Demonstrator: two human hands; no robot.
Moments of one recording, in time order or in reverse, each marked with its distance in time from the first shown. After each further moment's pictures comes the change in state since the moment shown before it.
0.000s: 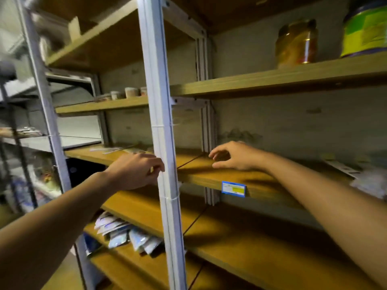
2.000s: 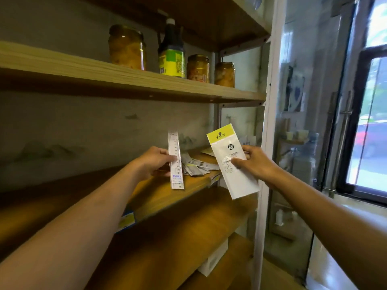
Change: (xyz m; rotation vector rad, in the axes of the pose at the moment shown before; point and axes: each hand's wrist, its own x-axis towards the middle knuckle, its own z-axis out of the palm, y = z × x) left_hand 0.238 0.237 0.018 -1.733 -0.737 0.531; right_hand -0.210 -0.020 -0.018 -0.014 0.972 1.317
